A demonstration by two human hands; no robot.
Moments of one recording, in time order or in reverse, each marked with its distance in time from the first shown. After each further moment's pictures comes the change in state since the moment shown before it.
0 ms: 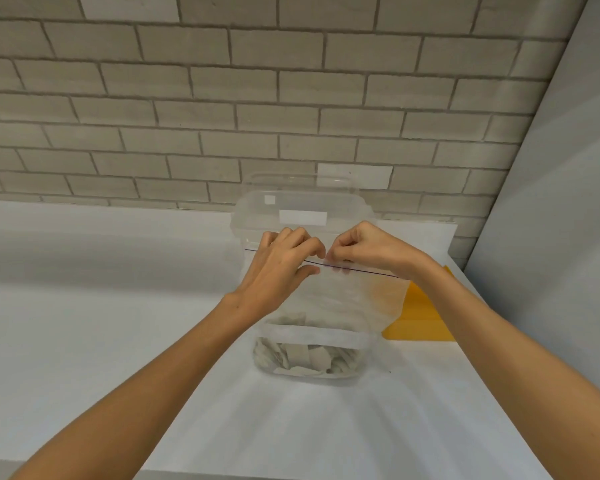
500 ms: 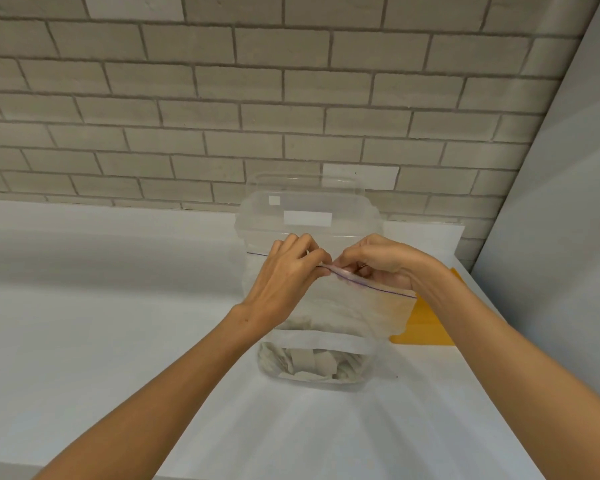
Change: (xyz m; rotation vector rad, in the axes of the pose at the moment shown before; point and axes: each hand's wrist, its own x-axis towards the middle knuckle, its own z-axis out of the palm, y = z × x) left_hand -0.004 0.000 0.015 -0.022 0.126 0.050; right_hand 0.003 0.002 0.005 0.408 -0.123 0.260
